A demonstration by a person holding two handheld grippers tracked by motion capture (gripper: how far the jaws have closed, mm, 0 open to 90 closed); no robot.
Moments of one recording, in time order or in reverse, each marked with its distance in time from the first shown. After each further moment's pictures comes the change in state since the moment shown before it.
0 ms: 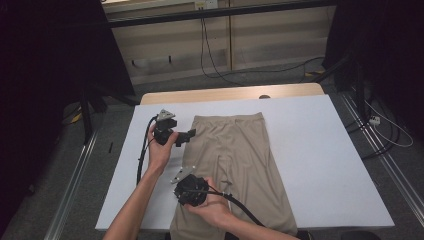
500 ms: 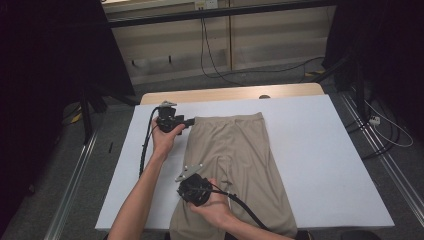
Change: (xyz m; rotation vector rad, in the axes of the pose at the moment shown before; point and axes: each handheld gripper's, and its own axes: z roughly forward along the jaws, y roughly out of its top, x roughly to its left) left arm 0.029 0.020 0.041 0.090 -0.015 -0.087; right arm -0.005 -0.006 -0.007 -0.051 0.069 0.077
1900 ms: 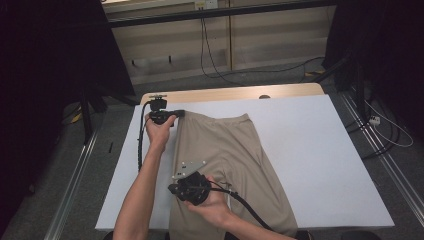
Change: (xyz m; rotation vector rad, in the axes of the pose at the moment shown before) left arm 0.023 0.018 -0.023 -0.033 0.012 -0.155; right arm 0.010 0.019 -0.026 -0.149 0.101 -0.036
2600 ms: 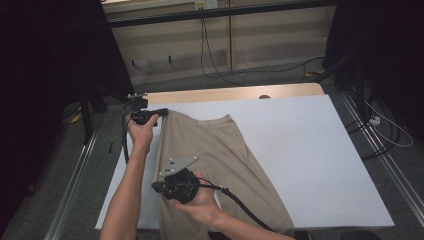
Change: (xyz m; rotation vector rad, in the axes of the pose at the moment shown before) left arm 0.026 0.003 -0.049 -0.046 0.065 -0.056; right arm 0.020 0.034 -0.004 -0.096 0.083 -0.010
